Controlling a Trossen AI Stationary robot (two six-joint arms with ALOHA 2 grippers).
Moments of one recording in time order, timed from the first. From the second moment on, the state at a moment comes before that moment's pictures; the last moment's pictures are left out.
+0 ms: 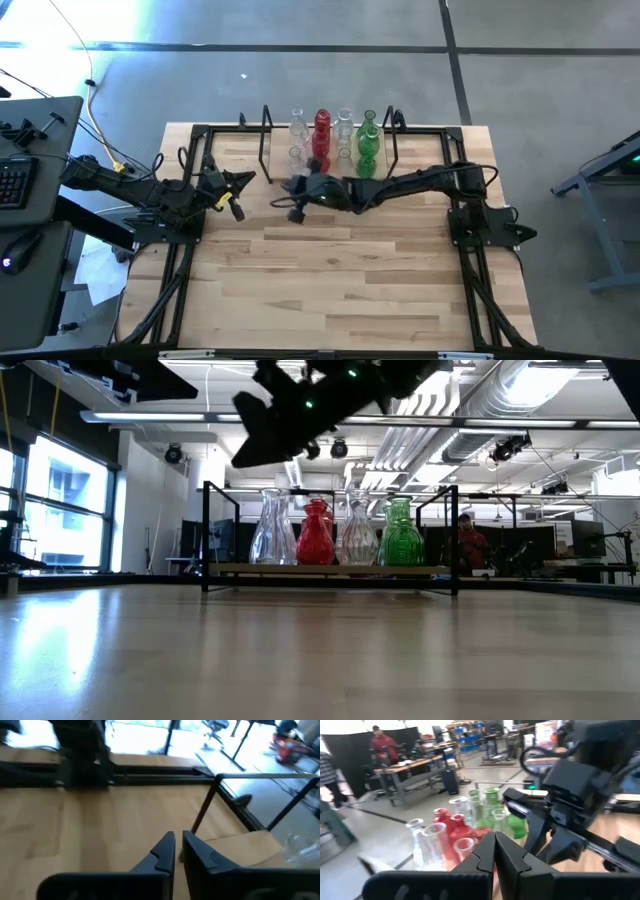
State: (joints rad) left arm -0.30 0.60 0.47 0.03 -0.89 0.08; right arm 0.00 1.99 1.47 0.14 0.37 -0.08
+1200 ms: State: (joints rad) left arm 0.04 0.64 0.29 0.27 0.09 0.08; right arm 0.01 0.54 0.14 0.43 0.10 -0.06
